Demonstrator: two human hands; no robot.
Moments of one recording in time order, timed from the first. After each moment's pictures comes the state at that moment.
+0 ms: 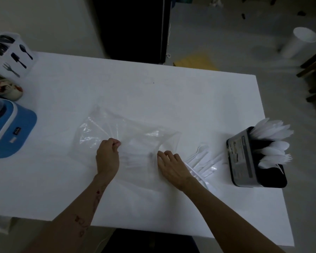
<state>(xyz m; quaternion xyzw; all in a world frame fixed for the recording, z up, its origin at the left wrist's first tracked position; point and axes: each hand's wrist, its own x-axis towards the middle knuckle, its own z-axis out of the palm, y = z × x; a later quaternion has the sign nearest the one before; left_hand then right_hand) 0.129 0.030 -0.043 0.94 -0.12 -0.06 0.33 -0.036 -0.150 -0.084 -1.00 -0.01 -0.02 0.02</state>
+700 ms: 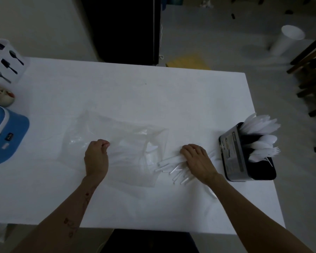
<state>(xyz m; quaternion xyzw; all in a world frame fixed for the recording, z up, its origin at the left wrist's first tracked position) 0.130 0.040 -0.031 0.95 -0.15 -0.02 0.29 -0.095 -0.229 -0.079 -0.99 0.11 -0.04 0.06</state>
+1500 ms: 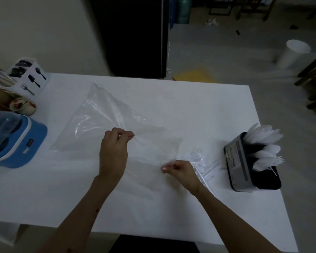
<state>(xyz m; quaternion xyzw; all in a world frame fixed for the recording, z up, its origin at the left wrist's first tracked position) 0.107 0.006 0.054 0.88 -0.36 0.16 0.25 -0.053 -0.162 -0.039 -0.71 0.32 -0.01 0.63</state>
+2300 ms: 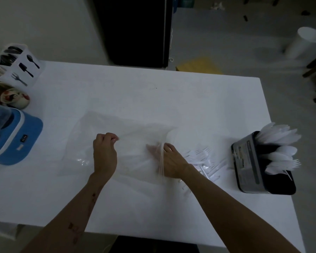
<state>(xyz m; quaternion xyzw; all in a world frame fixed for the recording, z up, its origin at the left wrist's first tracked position) 0.150 0.026 -0.012 0.93 -0.20 0.04 0.31 0.018 -0.171 -0.078 -0.99 -0.04 0.05 0.13</state>
